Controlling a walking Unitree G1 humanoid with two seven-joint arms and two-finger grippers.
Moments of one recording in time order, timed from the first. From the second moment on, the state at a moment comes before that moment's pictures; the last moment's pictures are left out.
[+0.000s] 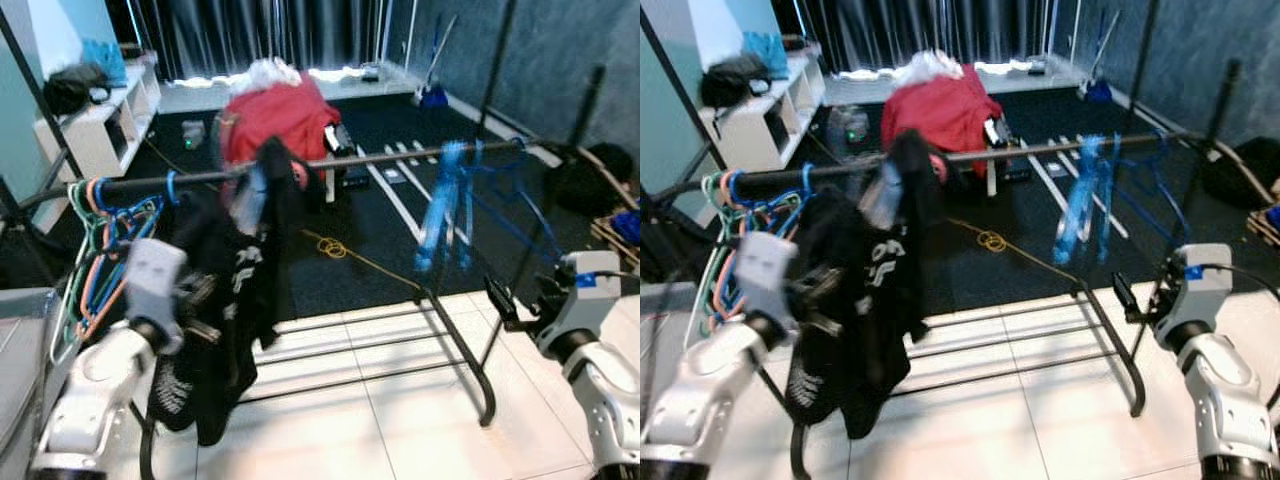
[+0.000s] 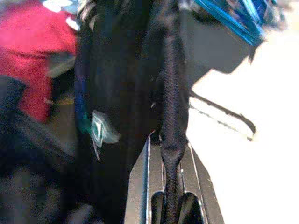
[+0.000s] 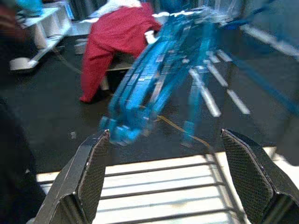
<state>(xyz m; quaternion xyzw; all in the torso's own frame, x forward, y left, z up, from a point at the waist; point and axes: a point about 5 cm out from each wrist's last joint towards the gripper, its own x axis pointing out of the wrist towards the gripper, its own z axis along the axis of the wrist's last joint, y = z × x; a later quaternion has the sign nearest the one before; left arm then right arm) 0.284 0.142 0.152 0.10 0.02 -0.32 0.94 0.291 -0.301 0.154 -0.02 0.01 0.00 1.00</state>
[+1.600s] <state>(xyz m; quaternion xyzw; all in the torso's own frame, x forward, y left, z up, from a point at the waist) 0.338 0.069 0.122 -0.14 0.17 -0.08 0.97 0.287 -0.303 0.153 -0.01 0.02 -0.02 1.00</state>
